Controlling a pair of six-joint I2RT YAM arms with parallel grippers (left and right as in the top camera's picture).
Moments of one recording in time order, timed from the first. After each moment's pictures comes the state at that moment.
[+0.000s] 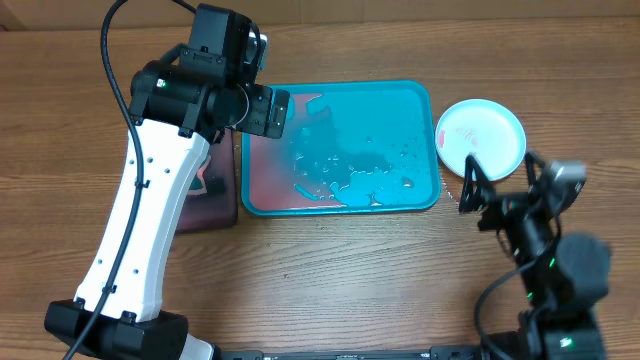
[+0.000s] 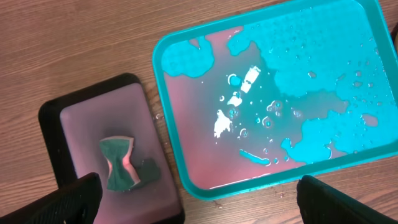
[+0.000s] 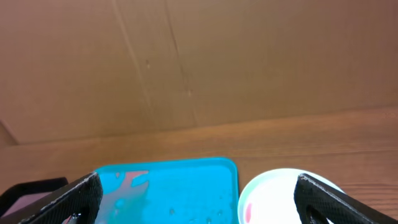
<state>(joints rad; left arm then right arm) -0.28 1.68 1.89 -1.26 -0.06 -0.05 0.07 0.49 0.49 -0.08 -0.10 0.22</state>
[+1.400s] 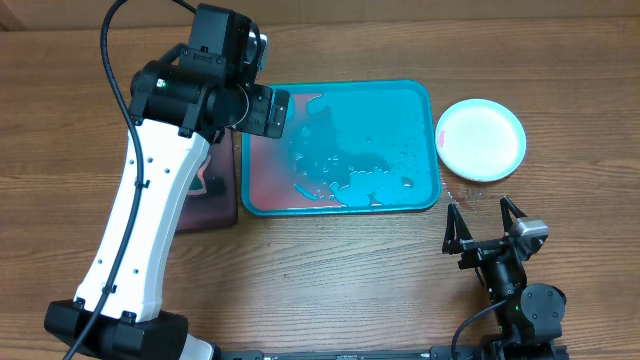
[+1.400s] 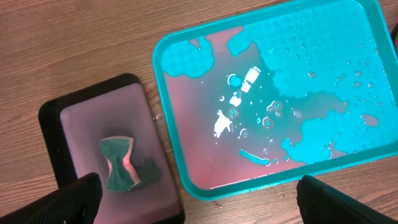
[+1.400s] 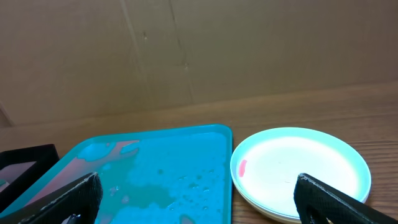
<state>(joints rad) -0.28 1.68 1.89 -1.26 -0.06 -0.05 0.07 0.02 0.02 -0.02 -0.11 0.21</state>
